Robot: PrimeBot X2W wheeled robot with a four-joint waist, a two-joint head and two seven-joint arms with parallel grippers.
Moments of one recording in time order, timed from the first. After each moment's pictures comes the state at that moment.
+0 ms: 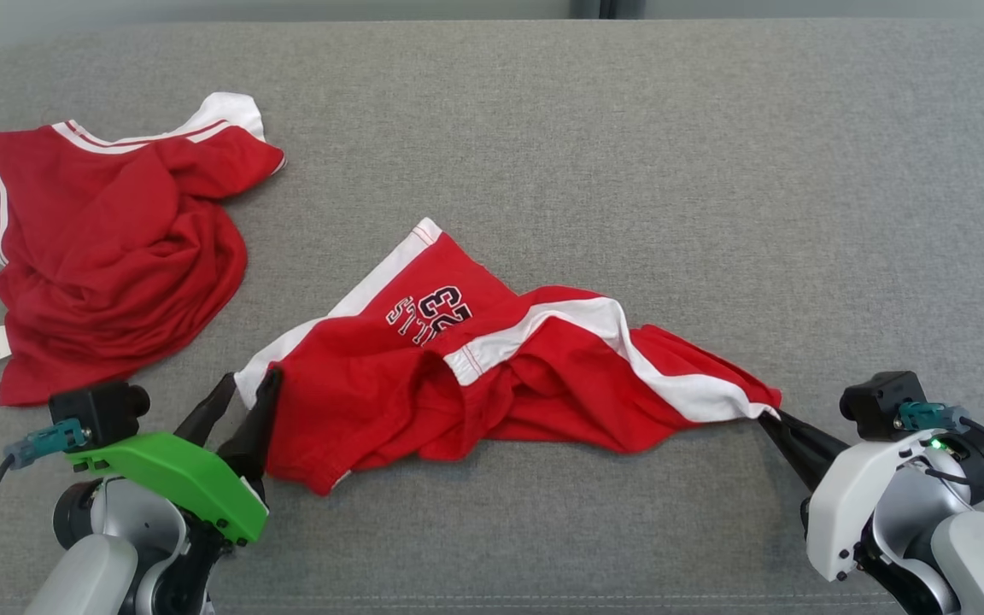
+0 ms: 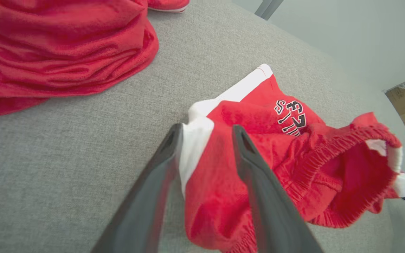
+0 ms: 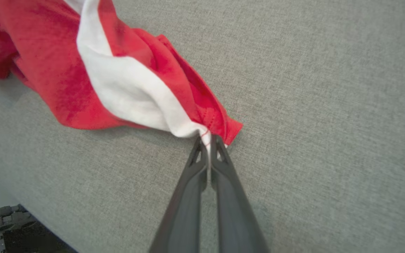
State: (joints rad) left arm -0.16 0.33 -0.40 0.09 -0.94 0.09 0.08; right arm -0.01 -0.36 0.33 0.07 0.36 0.12 0.24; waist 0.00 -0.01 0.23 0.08
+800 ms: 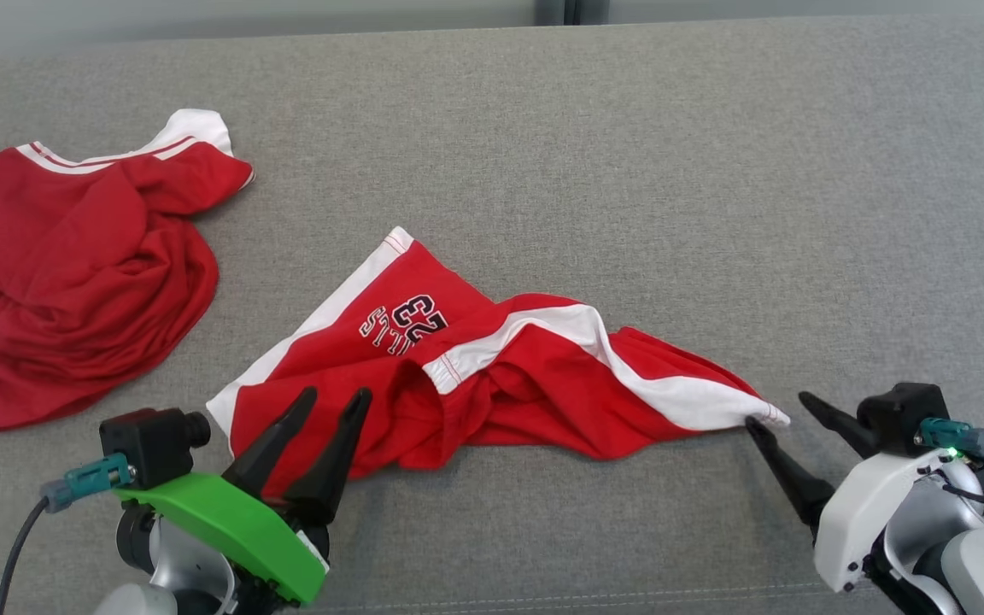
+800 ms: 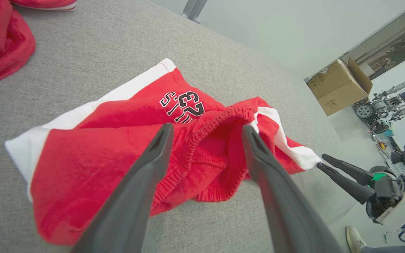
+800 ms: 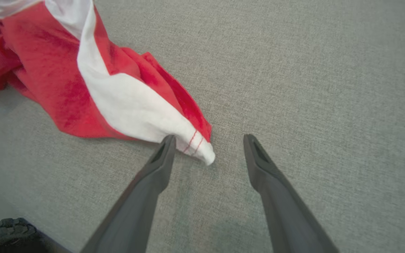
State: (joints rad) left arm -0.05 0.33 -0.44 -0.22 -0.95 0.10 0.12; right arm 0.03 -0.39 0.32 0.01 0.35 0.10 0.19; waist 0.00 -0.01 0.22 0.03
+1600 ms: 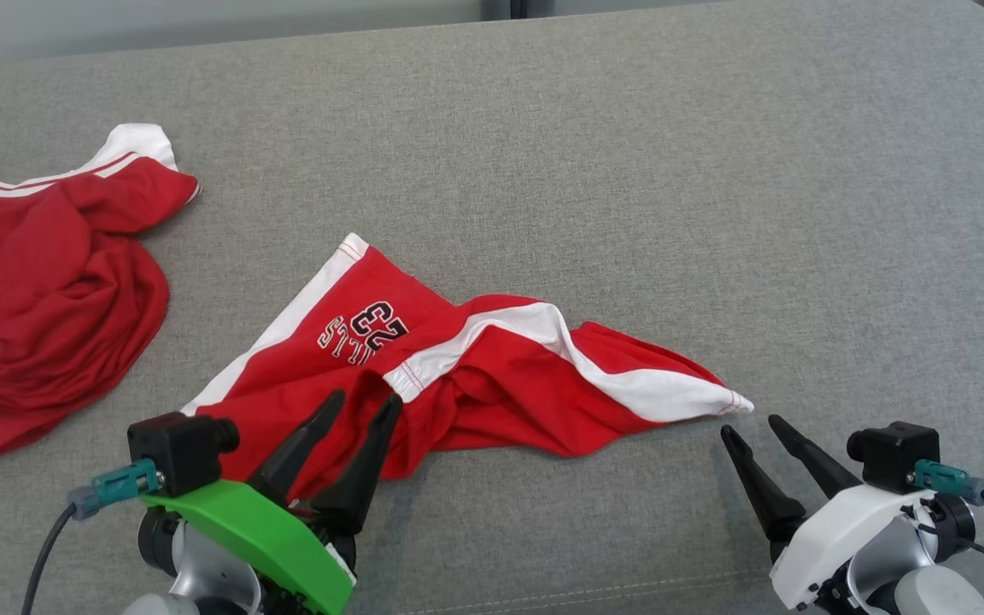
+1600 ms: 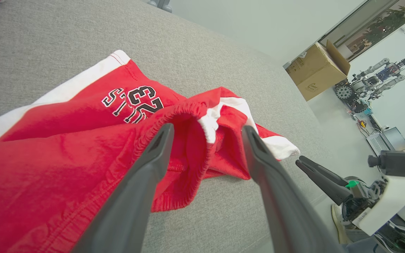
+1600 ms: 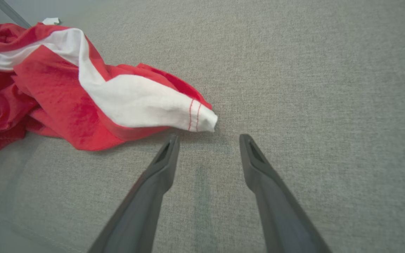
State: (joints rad) left arm -0.02 0.30 -0.45 -0.30 -0.90 0.12 0.16; right arm 0.09 -0.23 0.30 0.07 0.43 0.07 0.03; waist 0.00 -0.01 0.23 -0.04
